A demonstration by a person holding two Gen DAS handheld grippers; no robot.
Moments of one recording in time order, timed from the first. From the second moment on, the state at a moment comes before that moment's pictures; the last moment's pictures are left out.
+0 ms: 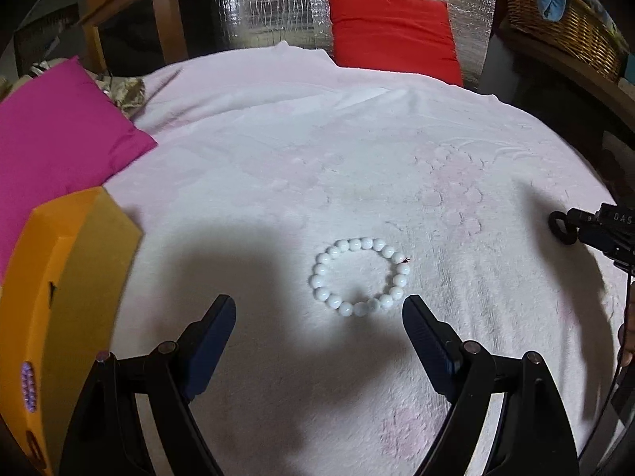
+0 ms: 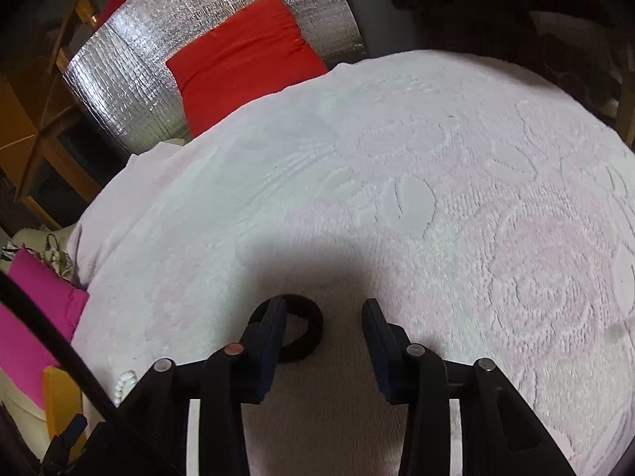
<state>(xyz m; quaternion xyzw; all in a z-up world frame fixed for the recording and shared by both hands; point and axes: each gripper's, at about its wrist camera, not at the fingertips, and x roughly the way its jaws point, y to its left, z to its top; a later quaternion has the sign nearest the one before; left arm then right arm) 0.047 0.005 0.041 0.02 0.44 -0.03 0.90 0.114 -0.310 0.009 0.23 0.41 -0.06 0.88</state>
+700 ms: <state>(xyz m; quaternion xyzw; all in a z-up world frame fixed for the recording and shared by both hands) 0.065 -0.009 0.019 -0.01 0.46 -0.07 0.88 0.099 -0.318 0.014 0.25 0.40 -0.03 0.88</state>
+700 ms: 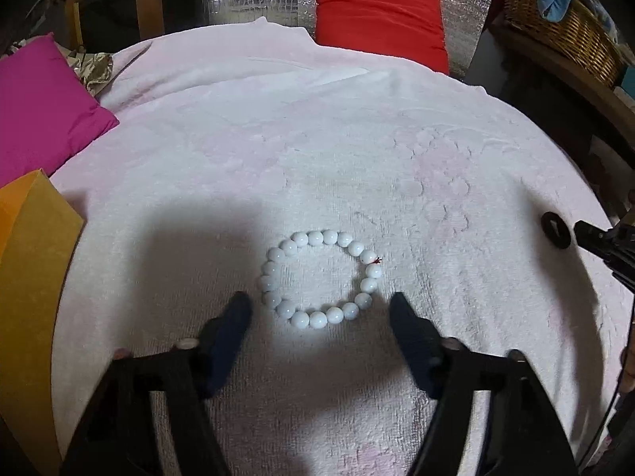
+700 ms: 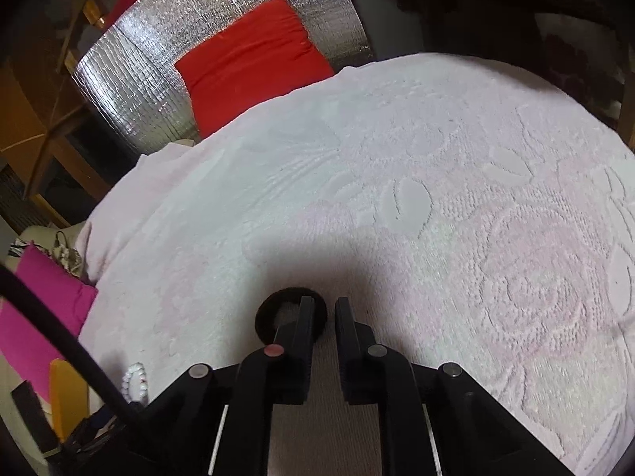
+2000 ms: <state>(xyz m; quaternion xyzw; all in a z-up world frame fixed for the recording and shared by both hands) 0.068 -0.004 0.013 -0.03 0.46 -0.12 0.88 0.115 -0.295 0.003 0.19 0.40 -0.05 0.89</state>
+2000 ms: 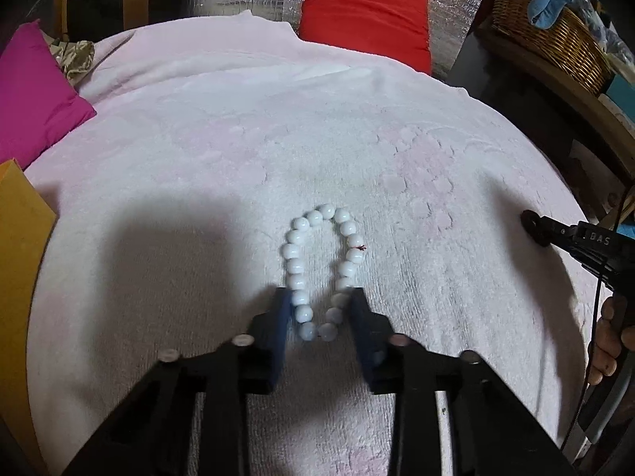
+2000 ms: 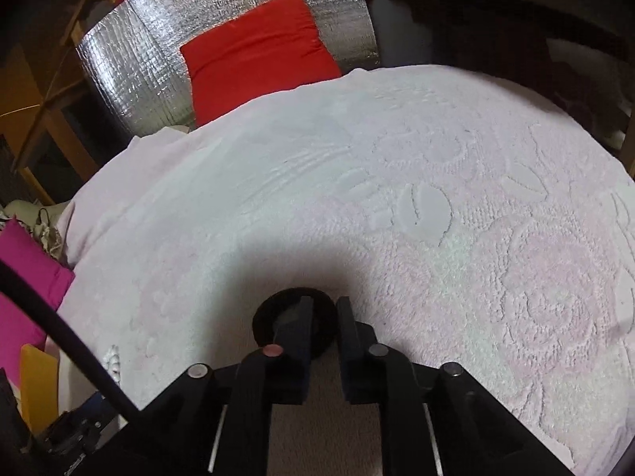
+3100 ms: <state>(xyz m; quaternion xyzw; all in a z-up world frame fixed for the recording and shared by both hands) 0.003 -0.002 0.027 -0.04 0.49 -0.15 0.86 0.045 -0.302 0.015 0.26 0.43 0.01 0.86</state>
